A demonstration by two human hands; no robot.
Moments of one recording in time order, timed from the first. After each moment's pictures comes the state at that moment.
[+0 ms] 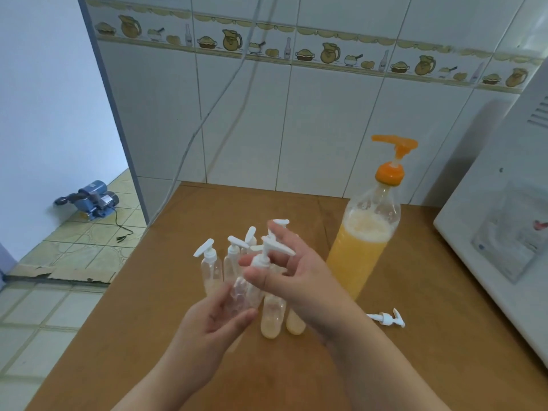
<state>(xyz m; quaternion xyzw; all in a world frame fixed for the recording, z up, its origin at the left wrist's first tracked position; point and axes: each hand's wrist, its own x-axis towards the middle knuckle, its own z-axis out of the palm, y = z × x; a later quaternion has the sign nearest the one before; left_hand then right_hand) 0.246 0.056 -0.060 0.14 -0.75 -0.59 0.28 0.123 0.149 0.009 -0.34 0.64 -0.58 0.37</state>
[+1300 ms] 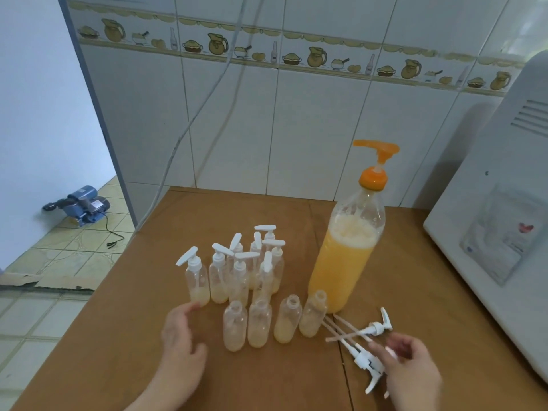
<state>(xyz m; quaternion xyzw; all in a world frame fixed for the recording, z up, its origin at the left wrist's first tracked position) 0.230 0.026 -0.163 0.41 -0.77 -0.45 0.21 0.036 0.280 -0.134 0.07 0.85 -0.52 0.05</state>
